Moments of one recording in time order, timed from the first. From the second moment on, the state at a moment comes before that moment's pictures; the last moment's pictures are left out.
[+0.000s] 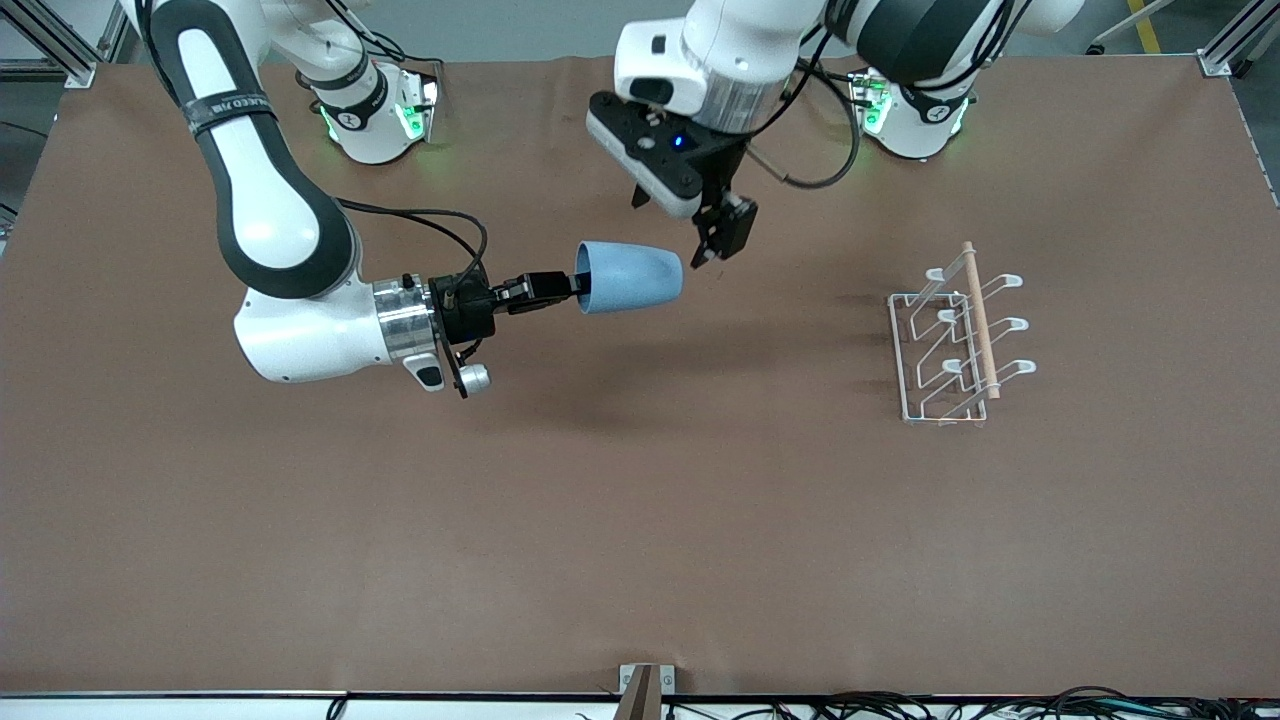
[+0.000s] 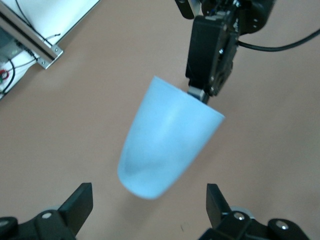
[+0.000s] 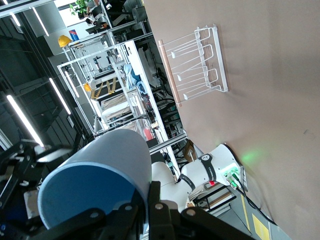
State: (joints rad) left arm -0.60 0.29 -0.19 -1.31 -0.02 1.89 0.12; right arm 0.25 0.38 0.12 -1.70 1.39 1.74 -0.13
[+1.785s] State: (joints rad) left arm -0.62 0.41 -0.18 -1.31 -0.02 1.93 0.45; right arm 0.26 0.40 0.12 -1.70 1.39 1.71 -0.13
